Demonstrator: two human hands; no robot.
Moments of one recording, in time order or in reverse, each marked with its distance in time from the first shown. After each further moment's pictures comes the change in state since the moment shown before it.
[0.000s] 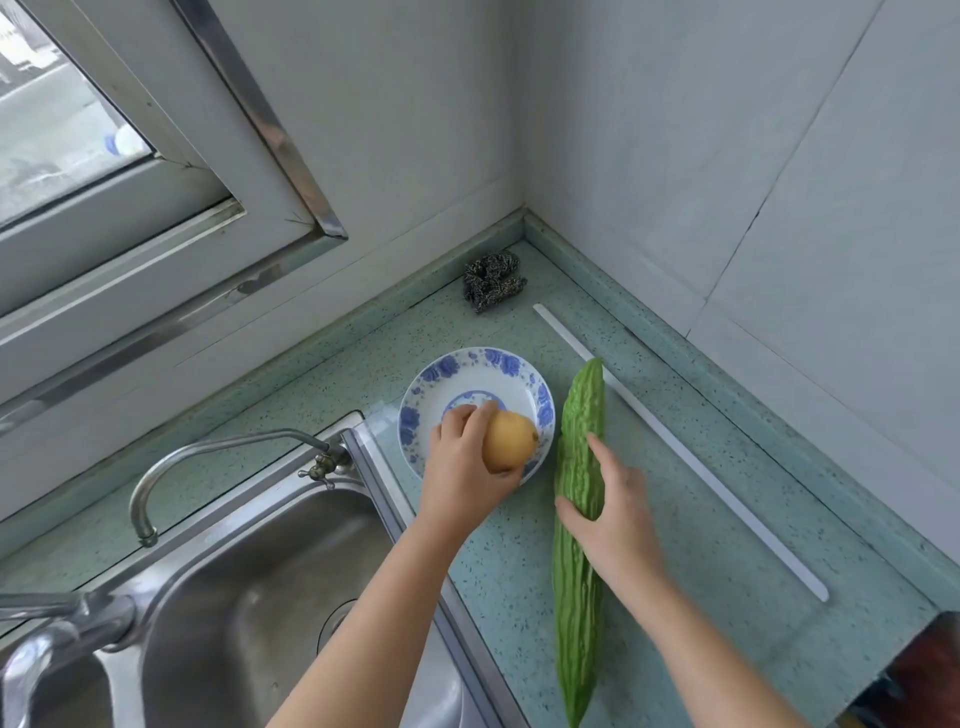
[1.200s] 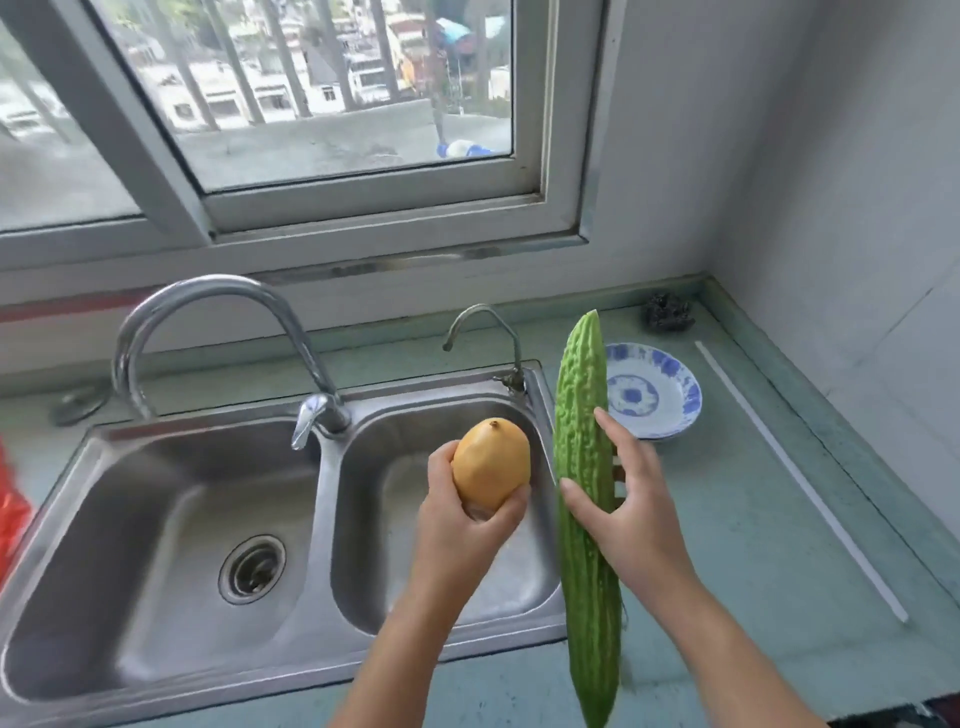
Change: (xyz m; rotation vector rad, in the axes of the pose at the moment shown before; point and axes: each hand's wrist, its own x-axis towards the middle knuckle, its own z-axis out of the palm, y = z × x) left_hand -0.271 -0.016 -0.108 -0.613 0.537 -0.315; right_hand -0.178 -0.103 0.035 0.016 -0.219 -0.626
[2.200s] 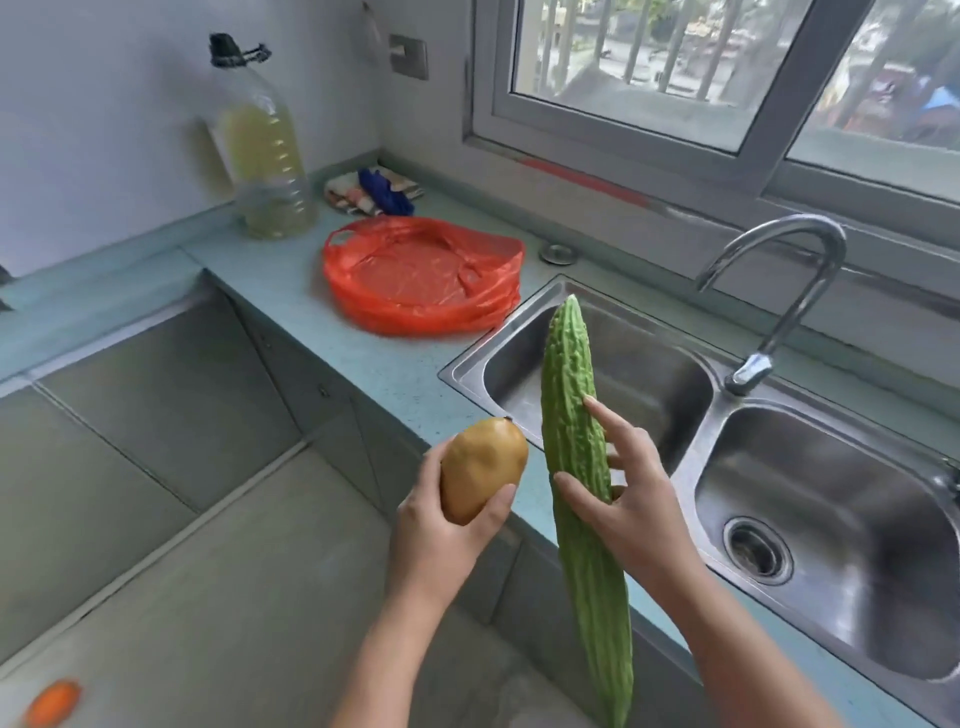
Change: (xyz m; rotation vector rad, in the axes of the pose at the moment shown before) left_hand -0.287 -0.129 -0.295 0.008 0.843 -0.204; right_hand -0.216 -0.194 0.249 0.103 -0.767 -0.459
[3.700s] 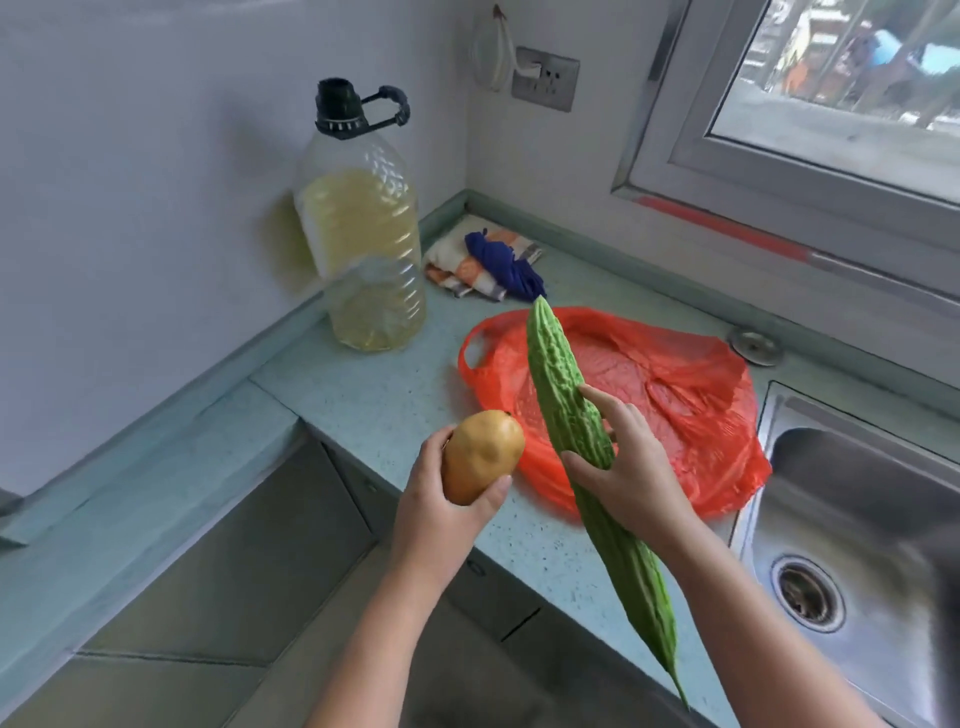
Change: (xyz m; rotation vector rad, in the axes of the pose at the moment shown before) left_hand 0.441 -0.123 -0.241 0.024 -0.166 -0.029; right_hand 0.380 -0.093 0.329 -0.199 -0.069 0.144
